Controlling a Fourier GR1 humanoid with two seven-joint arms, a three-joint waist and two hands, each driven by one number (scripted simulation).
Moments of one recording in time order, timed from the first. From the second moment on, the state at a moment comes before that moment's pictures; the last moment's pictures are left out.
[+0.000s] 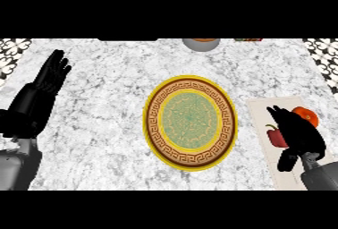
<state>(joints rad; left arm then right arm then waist) -0.24 0.37 -0.01 -1.63 0.15 0.03 0.10 -0.17 -0.55 0.31 -1.42 0.85 0.27 0.43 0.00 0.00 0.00</state>
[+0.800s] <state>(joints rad) -0.27 0.34 0.05 -1.61 0.10 -0.02 0.12 -0.17 -0.45 0.24 -1.28 1.01 0.06 0.34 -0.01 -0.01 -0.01</state>
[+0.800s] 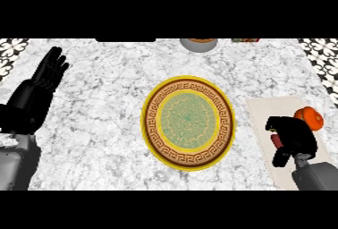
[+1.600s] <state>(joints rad) -0.19 0.37 0.11 -1.64 0.10 0.00 0.12 0.63 -0.25 0.19 -1.87 1.18 -0.31 0.81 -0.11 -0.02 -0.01</state>
